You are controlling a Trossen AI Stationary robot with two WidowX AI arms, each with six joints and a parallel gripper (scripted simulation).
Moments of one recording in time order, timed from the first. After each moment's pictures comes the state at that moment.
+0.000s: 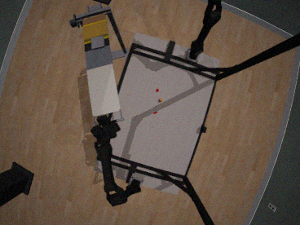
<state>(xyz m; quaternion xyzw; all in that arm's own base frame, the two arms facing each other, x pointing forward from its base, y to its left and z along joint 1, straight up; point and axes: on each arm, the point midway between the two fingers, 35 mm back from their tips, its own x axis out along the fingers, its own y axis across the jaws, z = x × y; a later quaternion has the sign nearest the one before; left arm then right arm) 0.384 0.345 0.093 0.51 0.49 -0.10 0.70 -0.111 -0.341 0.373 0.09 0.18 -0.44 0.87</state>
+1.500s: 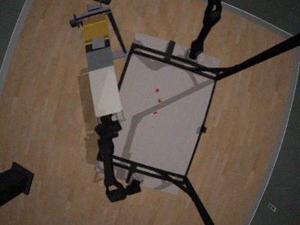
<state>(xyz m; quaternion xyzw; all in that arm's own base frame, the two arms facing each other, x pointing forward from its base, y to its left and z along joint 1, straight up) 0.379 0.341 0.045 0.50 0.50 -0.12 0.70 -0.111 -0.341 0.373 0.09 0.18 -0.44 0.87</state>
